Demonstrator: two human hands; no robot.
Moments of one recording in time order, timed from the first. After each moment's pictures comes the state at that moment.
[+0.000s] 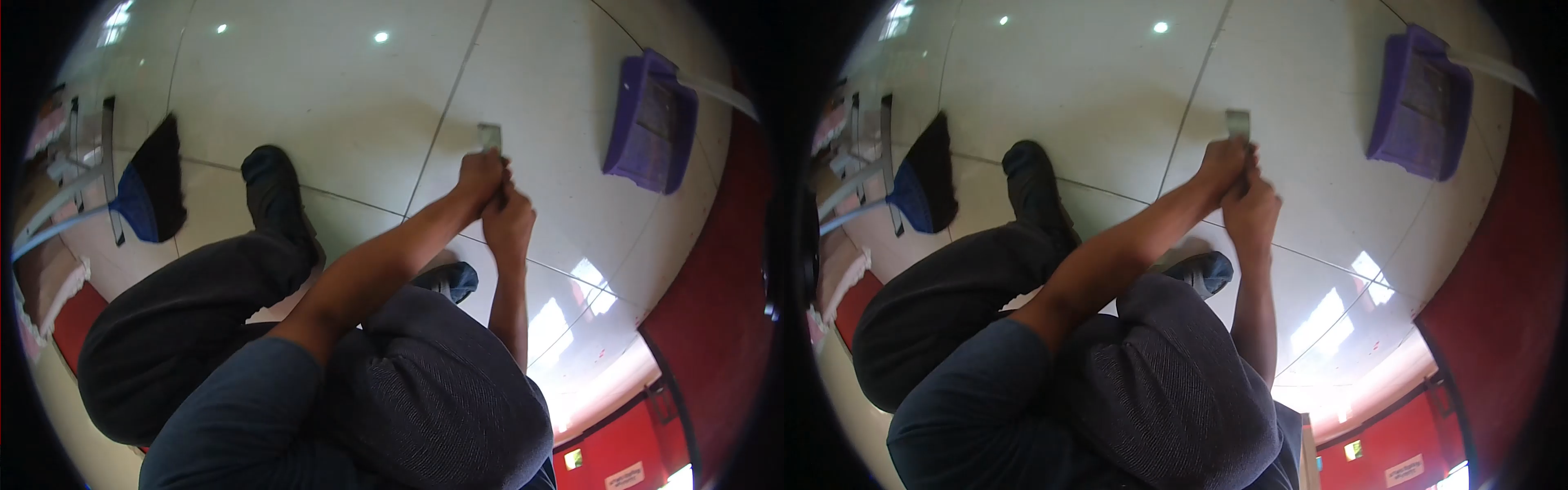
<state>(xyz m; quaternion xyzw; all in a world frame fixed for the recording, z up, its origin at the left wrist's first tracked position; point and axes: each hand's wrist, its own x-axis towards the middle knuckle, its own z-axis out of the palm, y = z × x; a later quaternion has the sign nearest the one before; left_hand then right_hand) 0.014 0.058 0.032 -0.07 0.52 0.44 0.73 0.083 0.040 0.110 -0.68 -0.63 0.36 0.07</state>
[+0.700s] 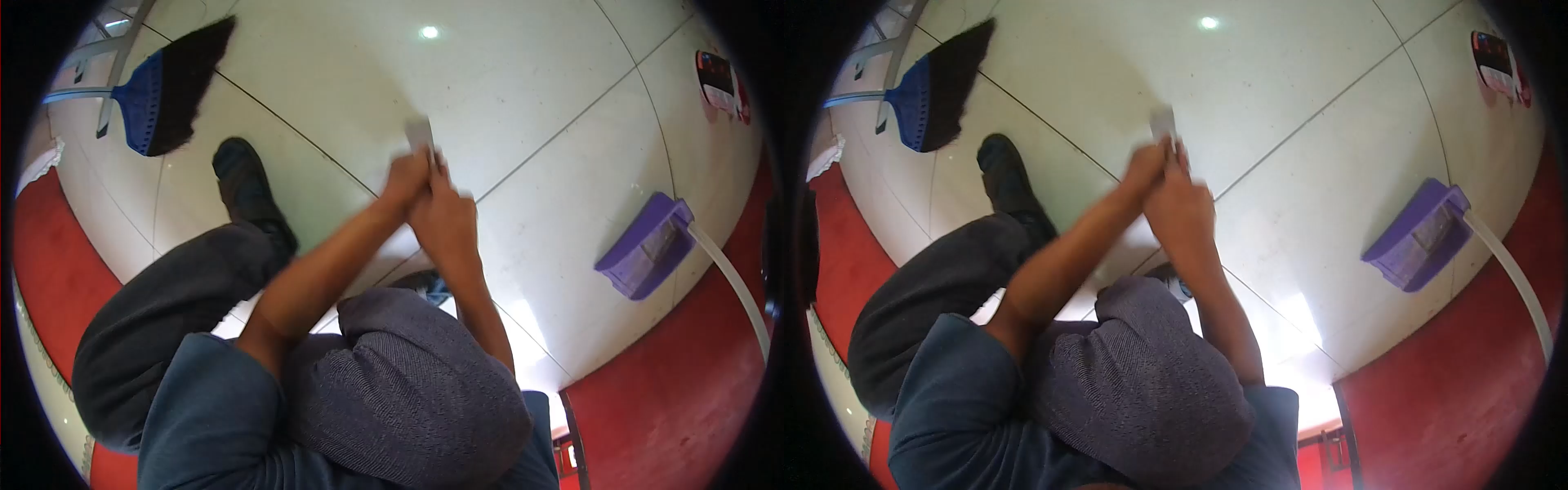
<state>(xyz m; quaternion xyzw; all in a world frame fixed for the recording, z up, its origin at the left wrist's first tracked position) -0.169 -0.008 0.045 -0.13 0.64 0.48 0.58 -0.095 0.032 0.111 -0.44 -0.77 0.42 -0.18</state>
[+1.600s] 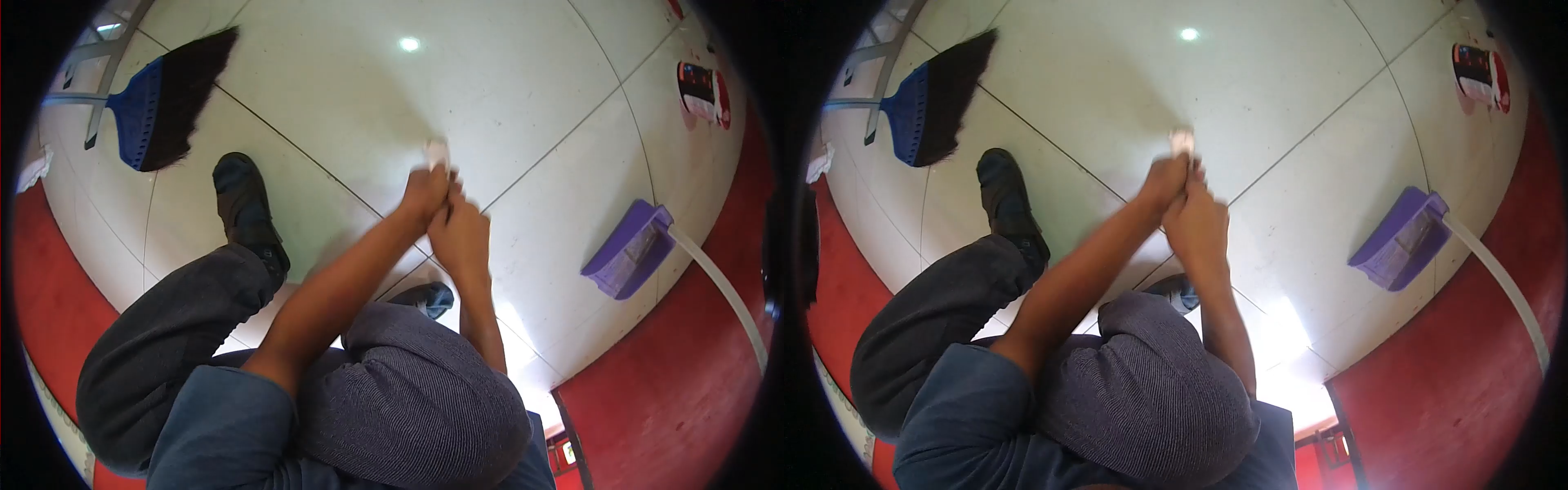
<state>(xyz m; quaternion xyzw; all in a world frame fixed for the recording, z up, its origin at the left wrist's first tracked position) -0.173 0.014 0.044 -0.21 0.54 0.55 0.59 -0.106 0.037 0.120 -0.49 -0.79 0.36 -0.10</state>
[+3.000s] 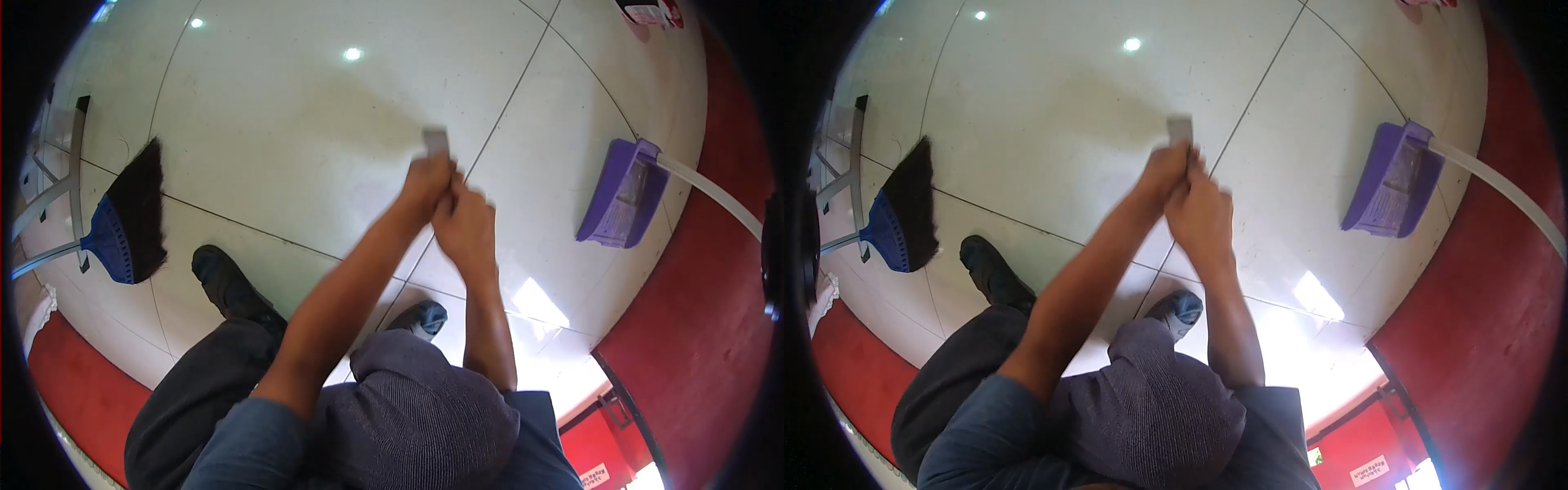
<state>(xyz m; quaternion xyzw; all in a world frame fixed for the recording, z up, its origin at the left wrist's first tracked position) -0.144 0.115 0.039 -0.10 0.54 0.48 0.68 -0.075 0.115 0.121 -0.60 -0.73 0.33 -0.02</state>
